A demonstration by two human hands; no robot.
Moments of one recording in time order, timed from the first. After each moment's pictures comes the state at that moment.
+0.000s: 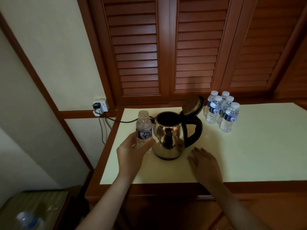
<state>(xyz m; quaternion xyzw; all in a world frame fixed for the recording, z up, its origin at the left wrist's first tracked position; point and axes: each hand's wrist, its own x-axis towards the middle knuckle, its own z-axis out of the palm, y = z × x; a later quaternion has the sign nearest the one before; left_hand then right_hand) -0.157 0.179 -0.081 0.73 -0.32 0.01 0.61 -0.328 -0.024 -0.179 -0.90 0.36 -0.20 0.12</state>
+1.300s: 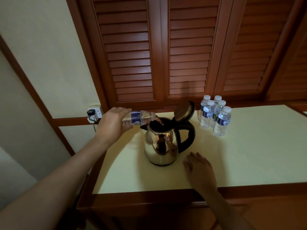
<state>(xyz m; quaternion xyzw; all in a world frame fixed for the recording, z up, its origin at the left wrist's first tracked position) -0.065 0.153 0.003 0.79 -0.52 0.22 0.23 -0.327 -0.031 -0.191 -0.90 0.36 -0.24 0.11</state>
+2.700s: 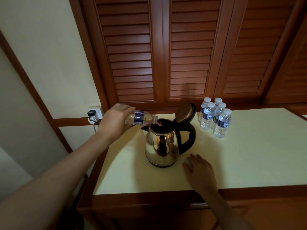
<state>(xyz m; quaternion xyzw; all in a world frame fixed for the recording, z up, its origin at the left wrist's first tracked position) -0.065 0.150 0.018 0.78 -0.55 0.24 0.18 -0.327 -0.033 -0.192 -0.90 0.36 -0.23 0.10</state>
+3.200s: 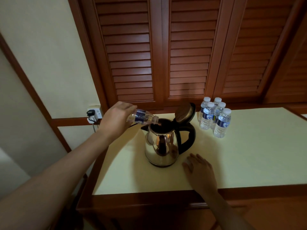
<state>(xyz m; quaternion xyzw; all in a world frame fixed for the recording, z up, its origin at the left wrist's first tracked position) -0.064 0.144 0.021 0.77 -0.56 0.25 0.16 -0.326 -0.030 -0.188 -0.90 0.37 -0.23 0.09</state>
